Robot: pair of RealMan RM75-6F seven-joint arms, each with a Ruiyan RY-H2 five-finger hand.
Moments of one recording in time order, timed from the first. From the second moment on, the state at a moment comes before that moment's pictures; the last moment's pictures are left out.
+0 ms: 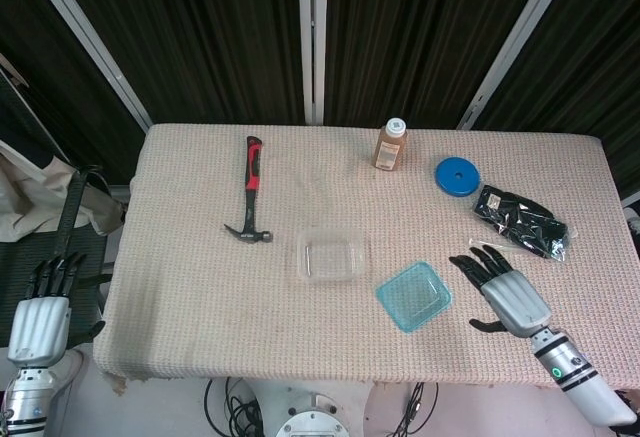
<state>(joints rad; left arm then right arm) -0.04 -1.24 -0.03 -1.65 1.50 1.55 0.20 0.35 -1.12 -0.04 -1.58 -1.69 1.14 -0.01</state>
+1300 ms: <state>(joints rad) -0.03 -1.22 -0.03 -1.69 1.49 1.54 0.22 0.61 -1.29 -0.06 -1.49 -1.65 0.89 -0.04</state>
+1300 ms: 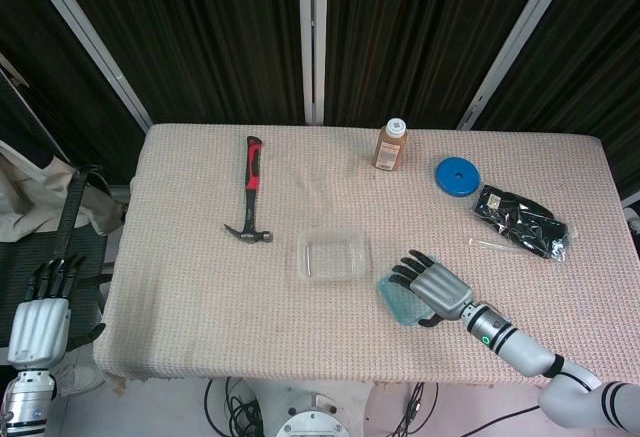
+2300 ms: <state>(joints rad) -0.02 -1.23 -0.02 -1.66 1.48 1.54 0.18 0.76 -1.43 0.00 -1.50 -1.63 0.78 -0.01</state>
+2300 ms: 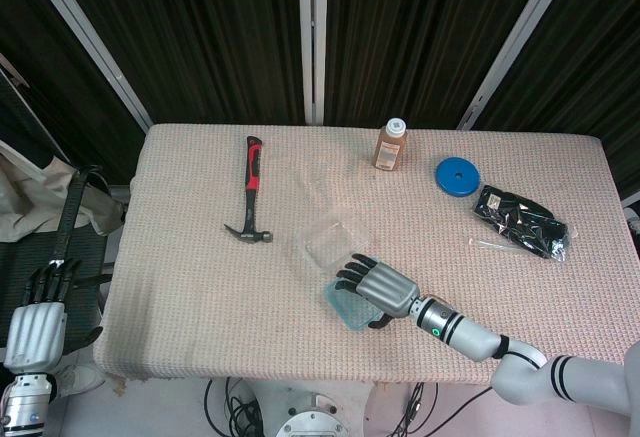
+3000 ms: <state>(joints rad) -0.02 -1.23 -0.03 -1.69 1.47 1.54 0.20 0.89 -1.15 0.10 -1.72 -1.56 0.72 -0.07</state>
